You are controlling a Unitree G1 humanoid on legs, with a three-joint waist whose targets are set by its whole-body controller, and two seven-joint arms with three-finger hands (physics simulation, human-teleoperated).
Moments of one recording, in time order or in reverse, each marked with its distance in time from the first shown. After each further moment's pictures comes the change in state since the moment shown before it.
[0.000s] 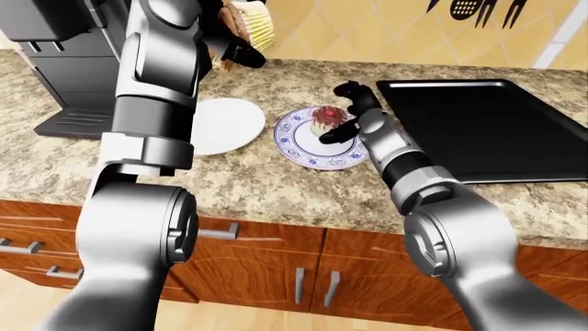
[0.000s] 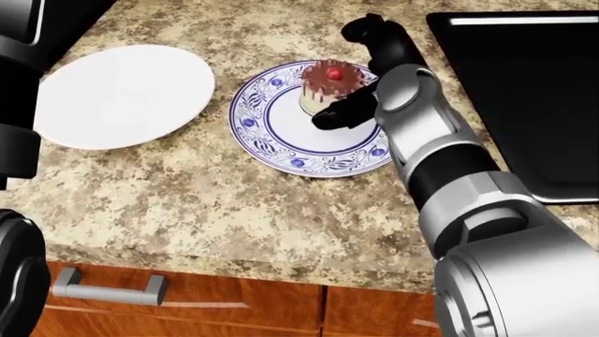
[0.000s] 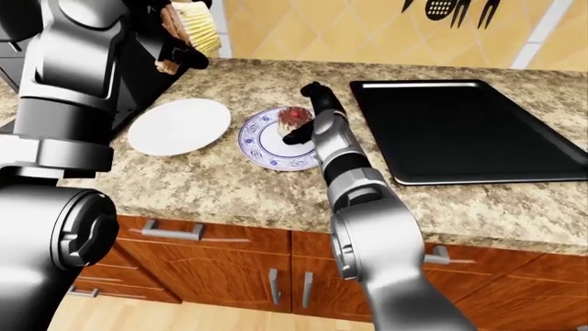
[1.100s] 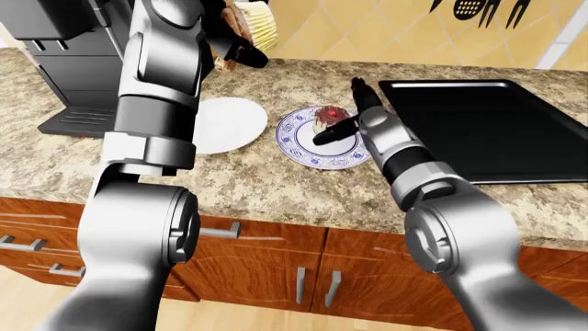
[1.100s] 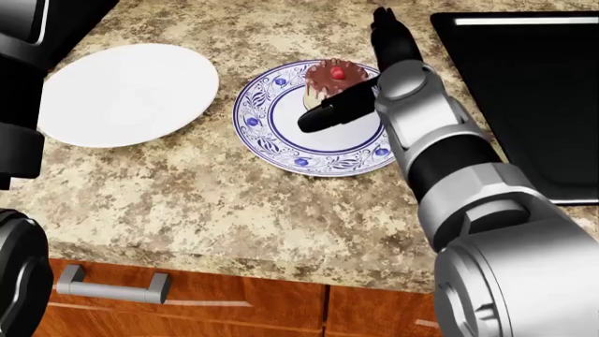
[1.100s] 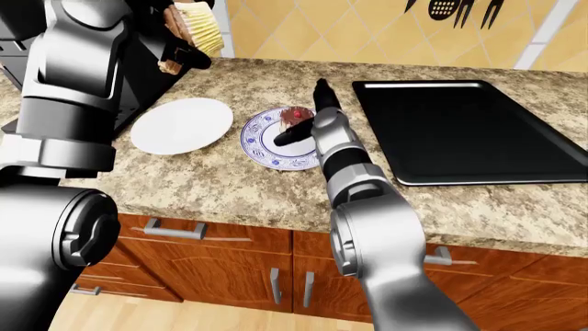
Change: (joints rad) left arm -0.002 -0.007 -0.002 0.001 -0.008 0.007 0.004; right arm -0.028 0.002 -0.049 0.001 0.145 0.080 0.002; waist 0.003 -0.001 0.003
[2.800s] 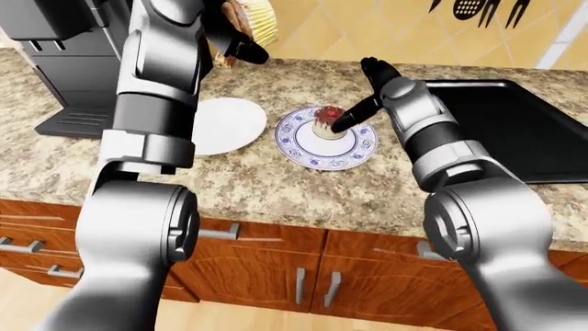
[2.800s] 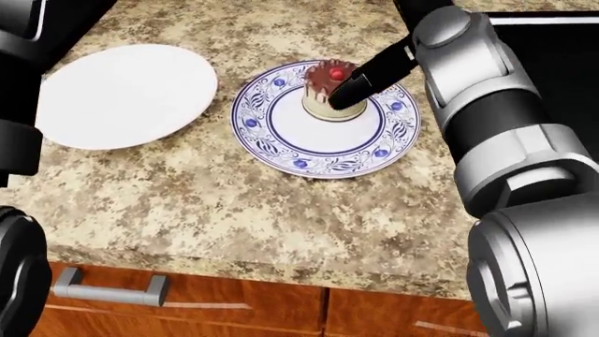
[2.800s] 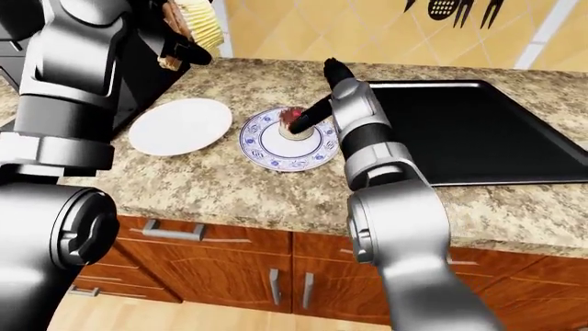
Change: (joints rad) left arm -0.010 0.002 0.002 0.013 -0.011 -0.030 0.019; right arm -0.072 -0.101 0.073 -0.083 -0.084 0.118 0.249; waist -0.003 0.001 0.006
